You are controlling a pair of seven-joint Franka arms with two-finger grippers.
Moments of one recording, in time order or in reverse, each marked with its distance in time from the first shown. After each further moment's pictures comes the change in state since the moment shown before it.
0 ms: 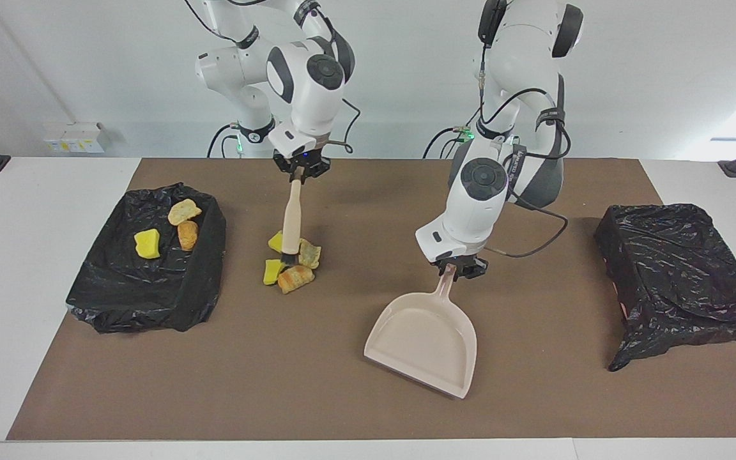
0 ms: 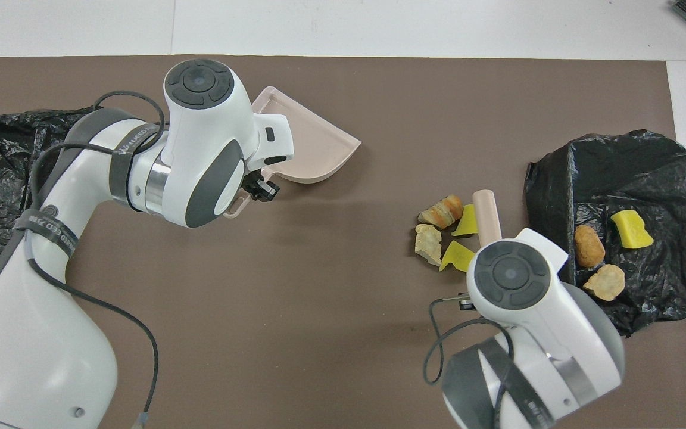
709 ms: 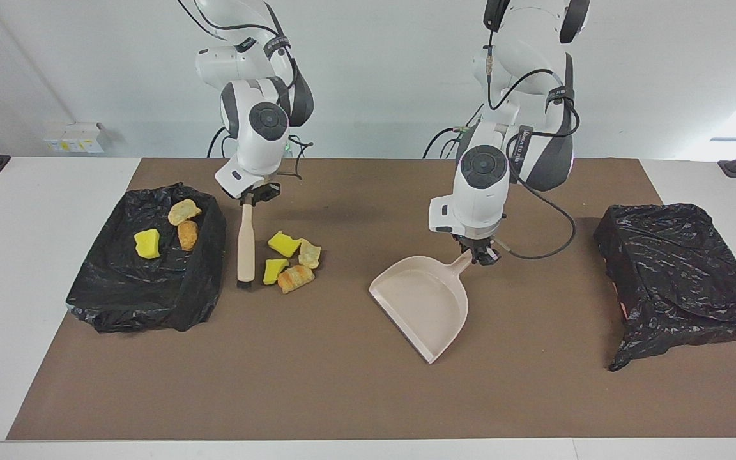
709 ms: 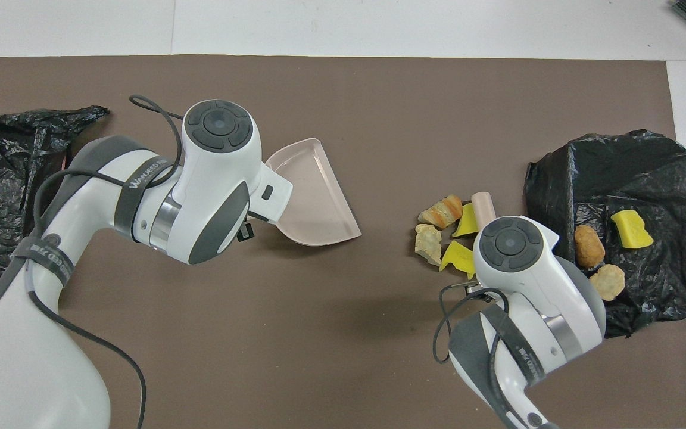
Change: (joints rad) left arm -0.054 -0.130 -0.018 -0.249 0.097 0.102 0.505; right arm -0.024 0.143 0.018 -0.032 0.015 0.130 -0.019
